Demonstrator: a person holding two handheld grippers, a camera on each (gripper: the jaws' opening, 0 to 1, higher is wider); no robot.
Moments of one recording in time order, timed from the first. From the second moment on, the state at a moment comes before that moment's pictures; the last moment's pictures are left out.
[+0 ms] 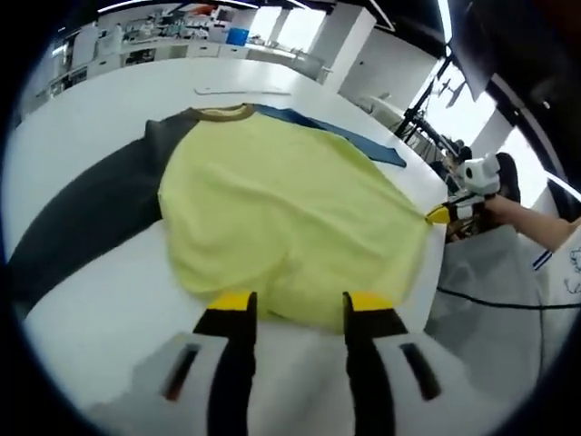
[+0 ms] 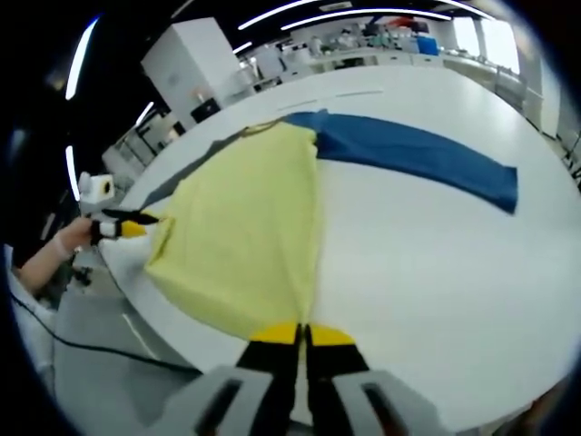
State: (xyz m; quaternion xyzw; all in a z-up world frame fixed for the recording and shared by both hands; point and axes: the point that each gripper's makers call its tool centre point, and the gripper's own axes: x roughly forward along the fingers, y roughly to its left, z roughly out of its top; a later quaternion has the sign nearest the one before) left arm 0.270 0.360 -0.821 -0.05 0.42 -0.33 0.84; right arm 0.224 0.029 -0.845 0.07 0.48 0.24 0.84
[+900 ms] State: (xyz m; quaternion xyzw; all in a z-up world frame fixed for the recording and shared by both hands) left arm 0.272 0.363 -0.834 -0.05 0.43 -0.31 0.85; right arm 0.225 0.027 -0.847 0.07 0.48 0.24 0.84
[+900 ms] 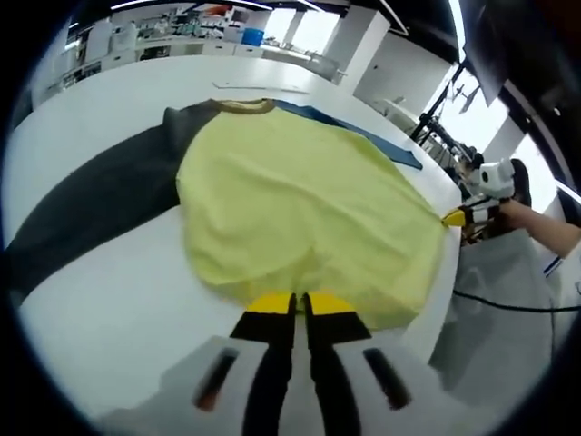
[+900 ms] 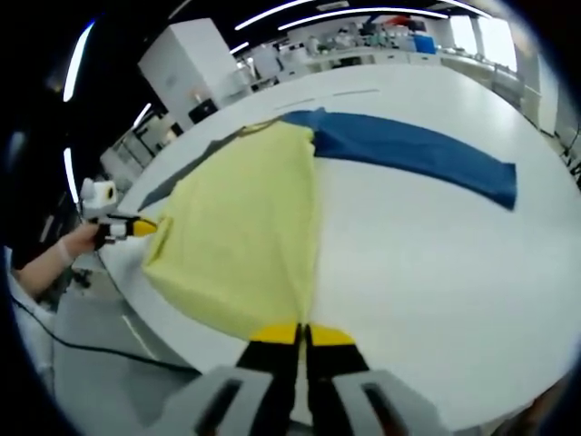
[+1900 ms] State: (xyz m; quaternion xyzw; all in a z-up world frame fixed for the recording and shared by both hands) left arm 0.167 0.407 -0.849 -0.20 0.53 -0.22 0.79; right arm 0.212 0.030 -0.846 0.06 0.49 0.25 0.83
